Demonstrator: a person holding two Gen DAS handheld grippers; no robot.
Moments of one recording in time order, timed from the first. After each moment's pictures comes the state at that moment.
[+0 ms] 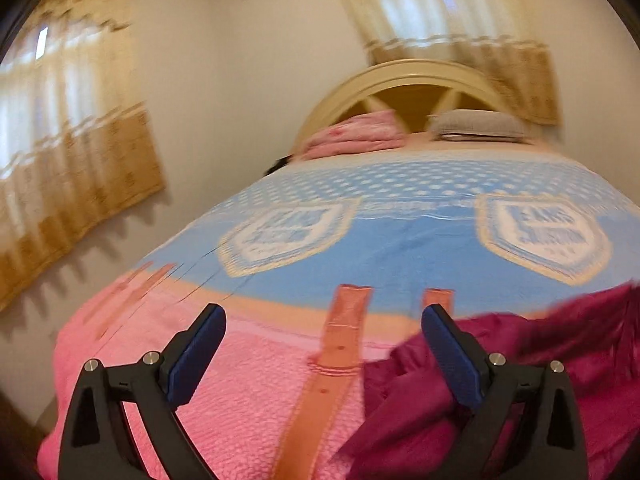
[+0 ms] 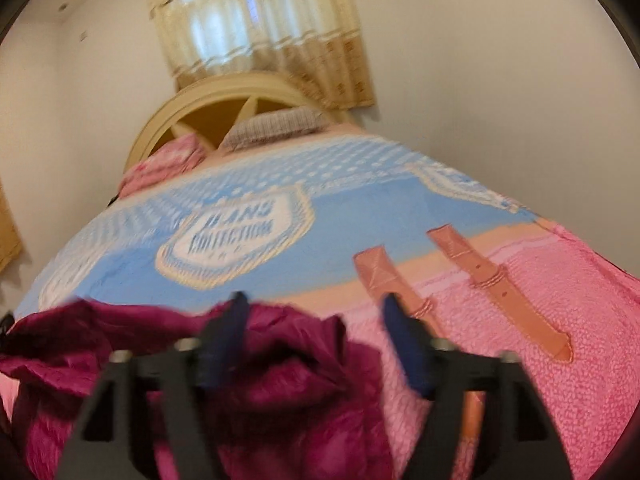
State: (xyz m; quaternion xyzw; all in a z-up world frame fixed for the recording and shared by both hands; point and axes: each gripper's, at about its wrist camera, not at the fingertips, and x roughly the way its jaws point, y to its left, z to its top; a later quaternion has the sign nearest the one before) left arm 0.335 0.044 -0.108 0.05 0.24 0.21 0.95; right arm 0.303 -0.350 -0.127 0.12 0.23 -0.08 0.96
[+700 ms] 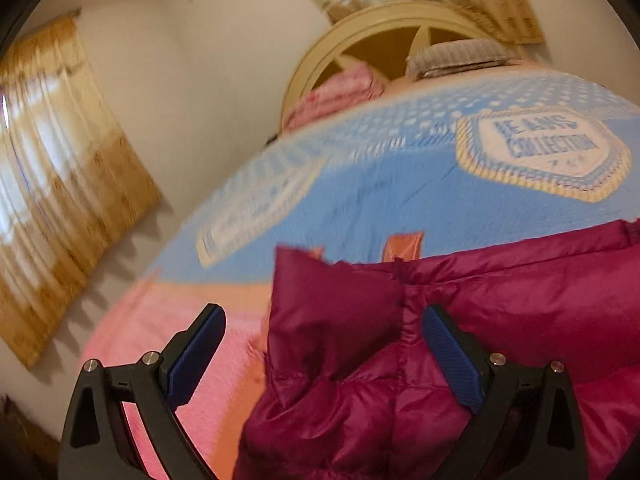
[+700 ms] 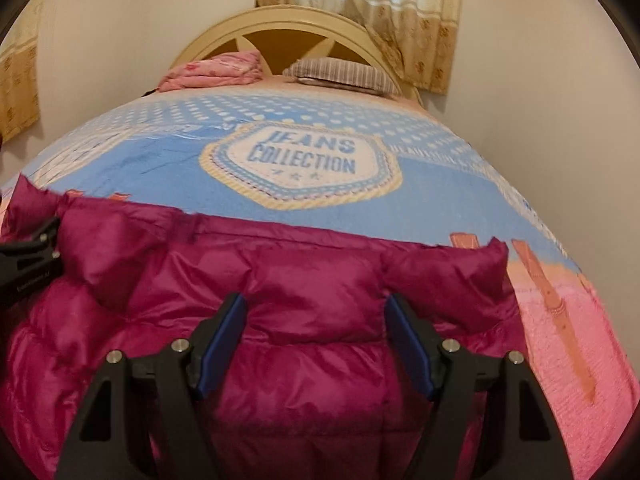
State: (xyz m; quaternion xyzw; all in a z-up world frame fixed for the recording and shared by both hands) left arm 0.400 -0.025 -0.190 0.15 0.32 0.21 0.91; right arm 0.360 -0.249 -0.175 -0.05 0.33 -0.02 0.94
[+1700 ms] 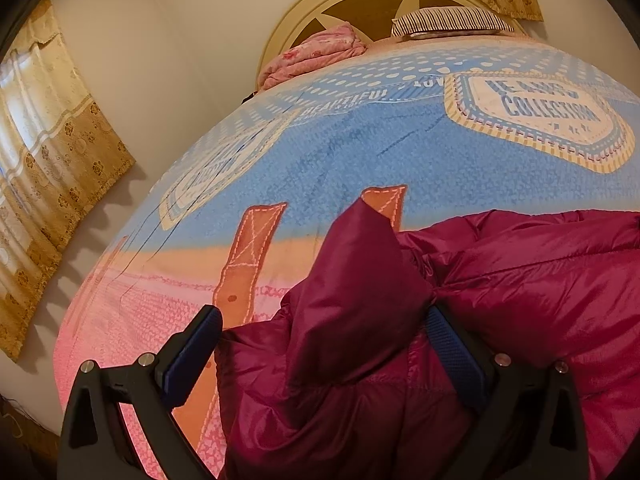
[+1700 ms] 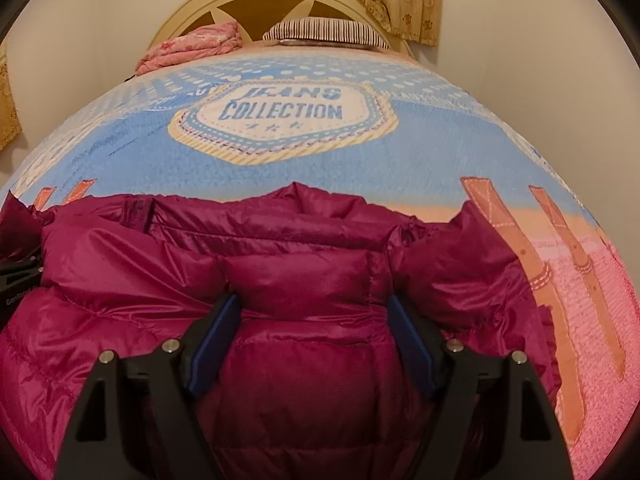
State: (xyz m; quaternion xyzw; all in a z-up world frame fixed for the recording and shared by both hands) left arm 0.426 -0.022 -0.217 0.13 0.39 0.18 0.89; right arm 0.385 -0.261 -0.207 0.00 0.40 -0.03 0.92
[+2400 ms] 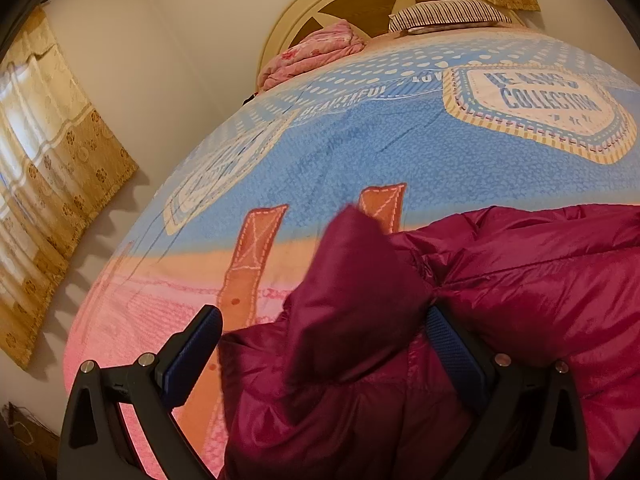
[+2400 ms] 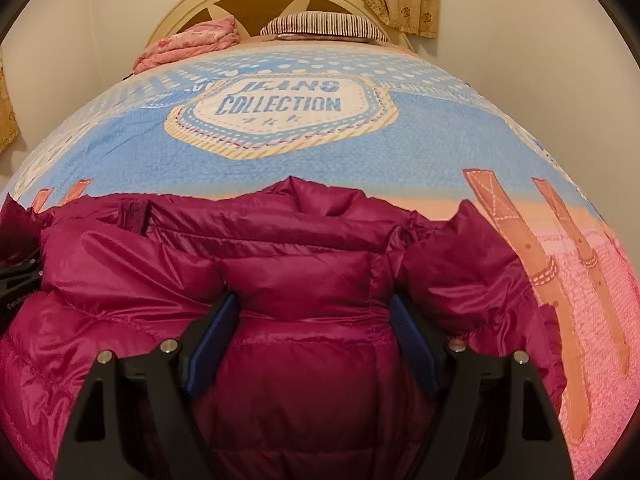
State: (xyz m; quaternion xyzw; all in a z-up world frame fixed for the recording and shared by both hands) left arm 0.428 -0.027 -0.214 0.15 0.39 0.19 0.89; right arm 0.389 -0.267 -0.209 0.01 0.41 -0.02 0.91
